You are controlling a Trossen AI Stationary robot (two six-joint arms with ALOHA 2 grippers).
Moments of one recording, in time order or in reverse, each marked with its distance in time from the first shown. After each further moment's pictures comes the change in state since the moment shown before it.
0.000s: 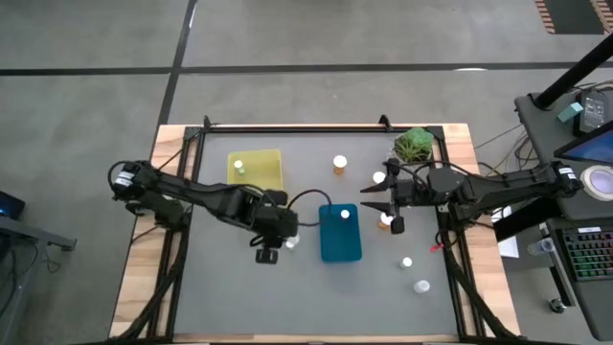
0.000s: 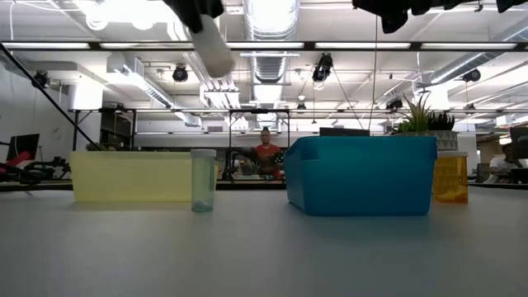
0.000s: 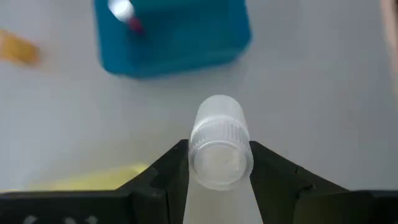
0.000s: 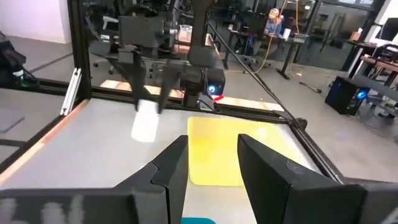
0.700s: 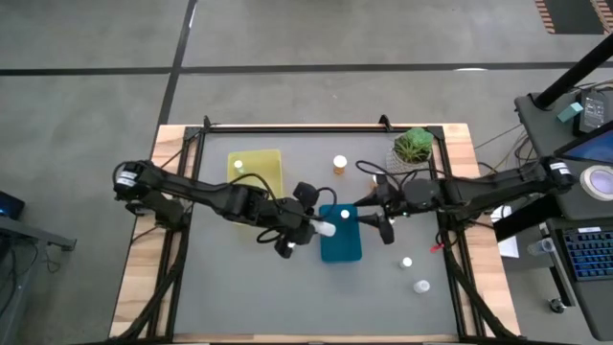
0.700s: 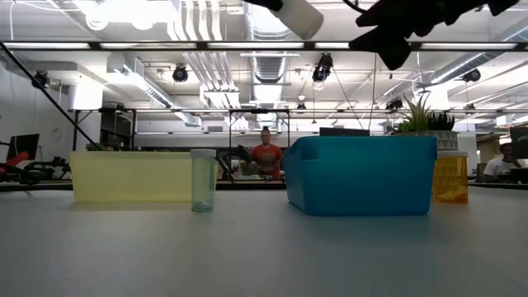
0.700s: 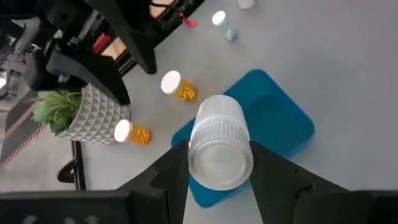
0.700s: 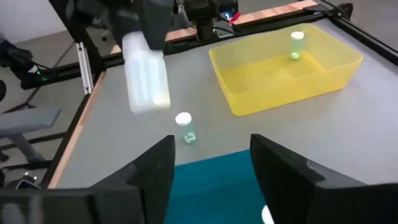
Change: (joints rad) left arm 0.036 0.011 -0.069 0.482 -0.081 0.614; right arm 0.040 0.164 0.058 -0.166 -0.001 0.412
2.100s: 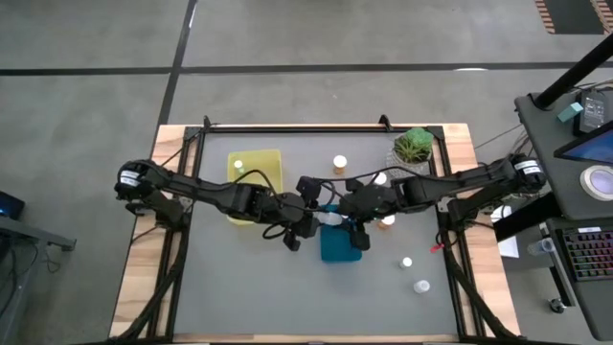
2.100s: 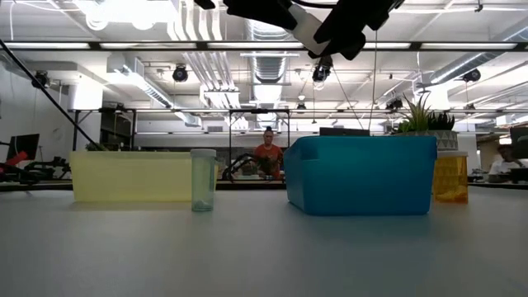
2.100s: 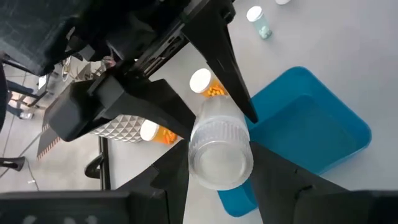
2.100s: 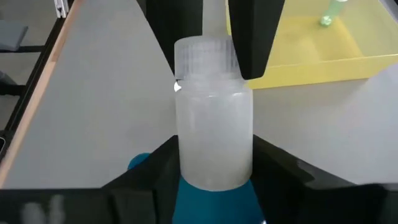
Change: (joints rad) left arm 0.033 0.000 -0.077 0.164 -0.056 0.048; right arm 0.000 0.392 0.423 -0.352 -0.052 -0.149
